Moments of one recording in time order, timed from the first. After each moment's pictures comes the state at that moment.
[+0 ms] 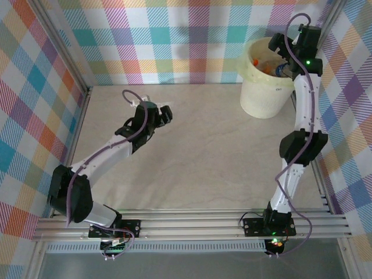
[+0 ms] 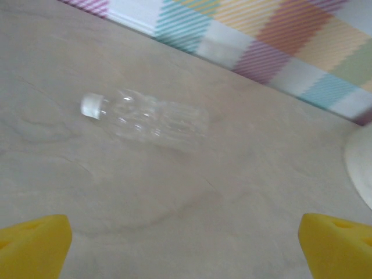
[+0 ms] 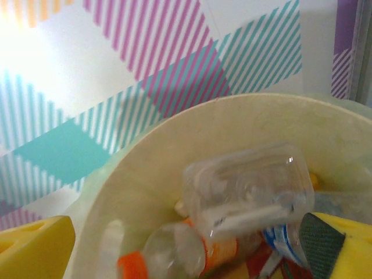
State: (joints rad) left arm -0.45 1.48 1.11 -0.21 -0.33 -0.64; right arm -0.12 2.09 2.43 -0.69 -0.09 0.38
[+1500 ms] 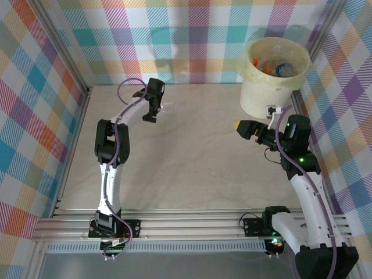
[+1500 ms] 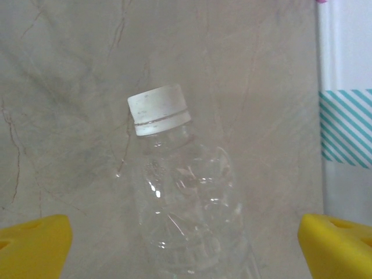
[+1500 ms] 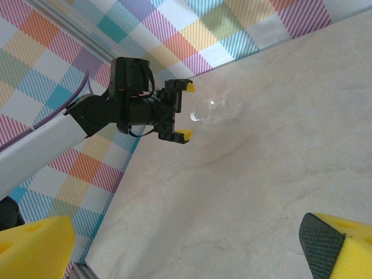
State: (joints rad) left arm -0.28 2.26 1.92 -0.66 -0.29 -1.61; right arm 0.05 0.87 0.88 -0.37 -0.69 0.53
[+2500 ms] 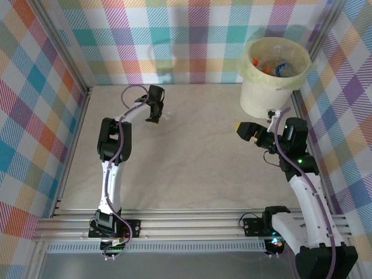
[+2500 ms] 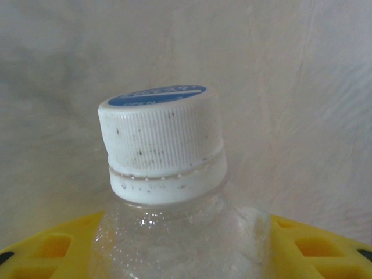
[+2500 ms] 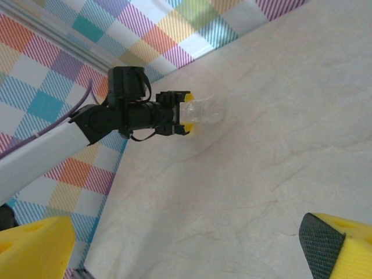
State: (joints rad) left arm -0.27 2.28 1.78 -0.49 -0.19 -1.51; right arm 0.05 0.87 0.83 -0.37 -0.67 0.58
